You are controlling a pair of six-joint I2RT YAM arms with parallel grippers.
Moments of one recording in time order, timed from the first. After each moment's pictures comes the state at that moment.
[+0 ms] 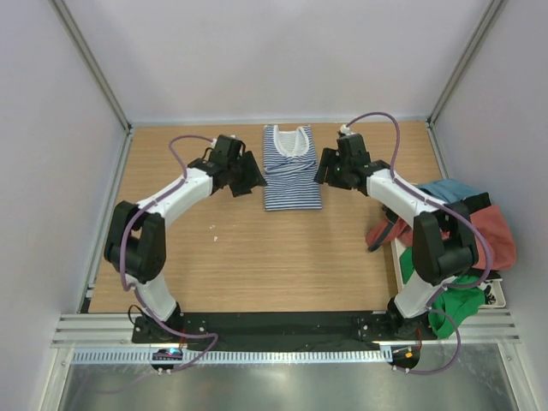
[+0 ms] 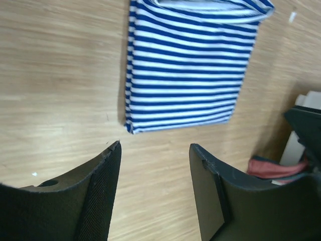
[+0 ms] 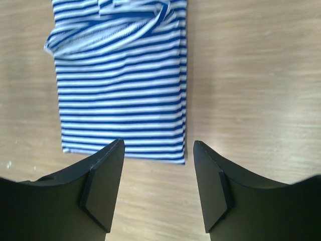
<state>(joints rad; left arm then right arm) -0.43 1.80 1.36 -0.42 0.13 -0.77 0.34 1.71 1.25 -0.32 0.01 0.48</state>
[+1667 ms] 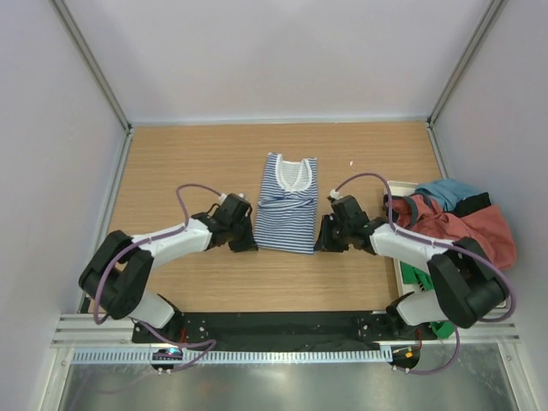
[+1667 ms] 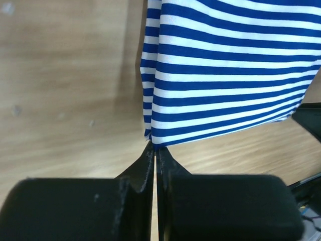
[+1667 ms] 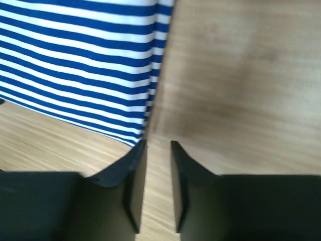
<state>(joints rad) -0.64 1.51 0.78 -0.28 0.08 -0.80 0.51 1.41 0.63 -0.19 -0.18 0.59</state>
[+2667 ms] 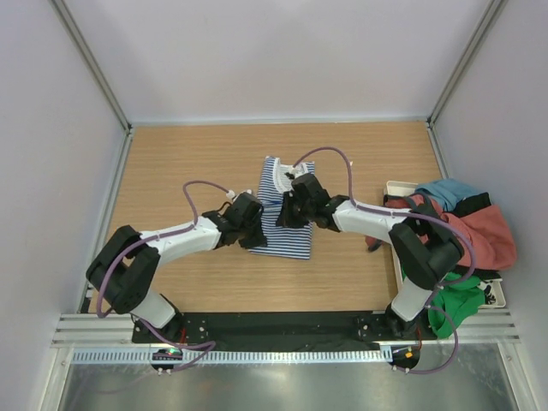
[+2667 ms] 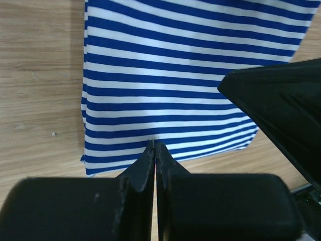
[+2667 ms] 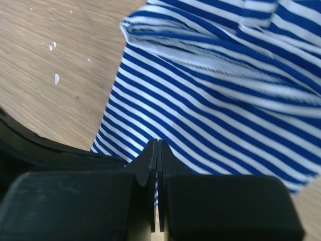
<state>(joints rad) -0.73 1.52 0.84 -0.28 -0.01 -0.88 0.69 1.67 0.97 -0.09 -0.15 0.58</state>
